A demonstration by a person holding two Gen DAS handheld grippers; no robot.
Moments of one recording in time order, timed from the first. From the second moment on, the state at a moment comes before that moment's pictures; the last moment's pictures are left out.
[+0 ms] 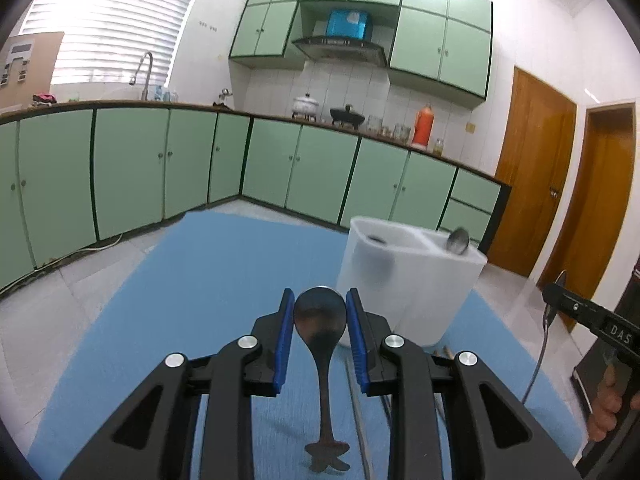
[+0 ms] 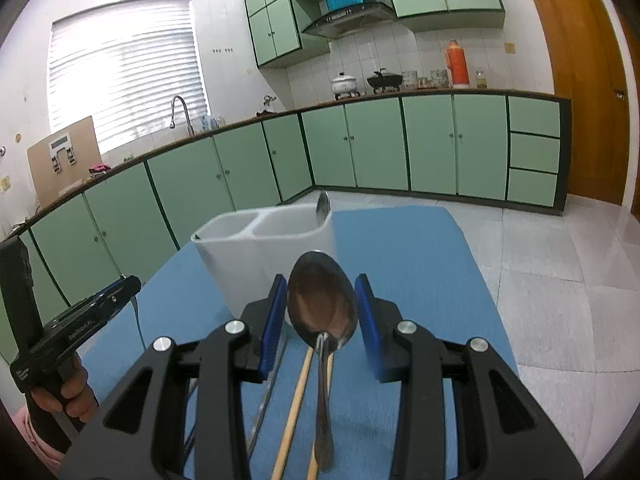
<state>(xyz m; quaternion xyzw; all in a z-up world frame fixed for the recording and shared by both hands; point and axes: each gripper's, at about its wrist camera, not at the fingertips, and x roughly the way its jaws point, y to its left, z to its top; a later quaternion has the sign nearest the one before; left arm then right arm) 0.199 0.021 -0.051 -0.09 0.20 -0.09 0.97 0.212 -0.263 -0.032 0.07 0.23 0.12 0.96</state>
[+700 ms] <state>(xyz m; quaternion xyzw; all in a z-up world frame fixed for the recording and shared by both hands) 0.221 0.015 0.042 -0.10 0.08 -0.12 0.98 0.243 -0.259 0.052 0.06 0.12 0.14 0.98</state>
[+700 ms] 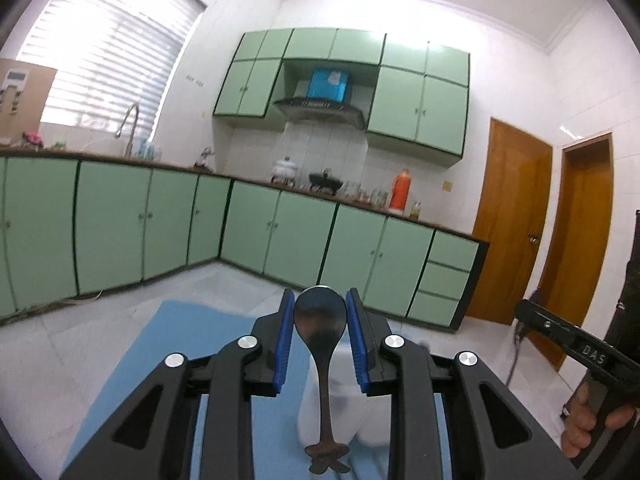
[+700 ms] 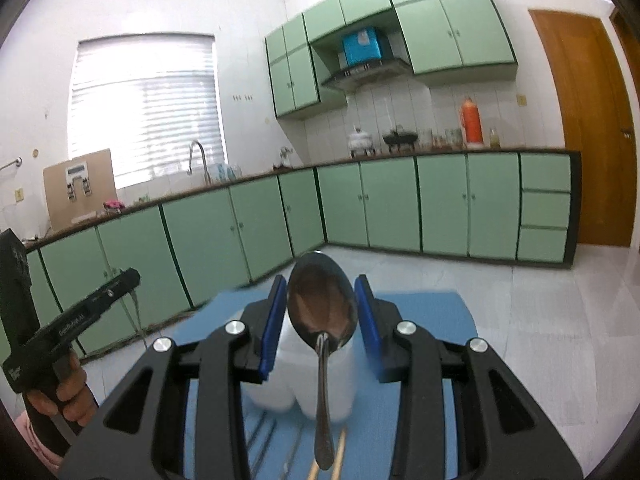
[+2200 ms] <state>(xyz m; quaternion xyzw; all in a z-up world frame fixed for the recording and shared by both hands) 0.313 -0.040 -0.022 -0.06 0.16 -0.14 0.98 0.321 -0.234 -0.021 0.09 0.17 0.14 0.97</state>
